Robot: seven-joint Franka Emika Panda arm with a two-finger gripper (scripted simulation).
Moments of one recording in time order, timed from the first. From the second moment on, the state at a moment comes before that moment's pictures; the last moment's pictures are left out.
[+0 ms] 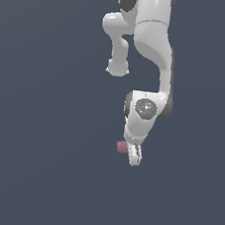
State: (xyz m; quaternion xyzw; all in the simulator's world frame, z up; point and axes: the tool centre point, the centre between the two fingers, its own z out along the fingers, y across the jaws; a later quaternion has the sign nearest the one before) arm 0.039 0.099 0.031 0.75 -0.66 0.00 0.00
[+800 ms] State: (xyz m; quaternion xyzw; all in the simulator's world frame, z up) arm 0.101 0.063 0.096 0.75 -0.66 0.00 0.00
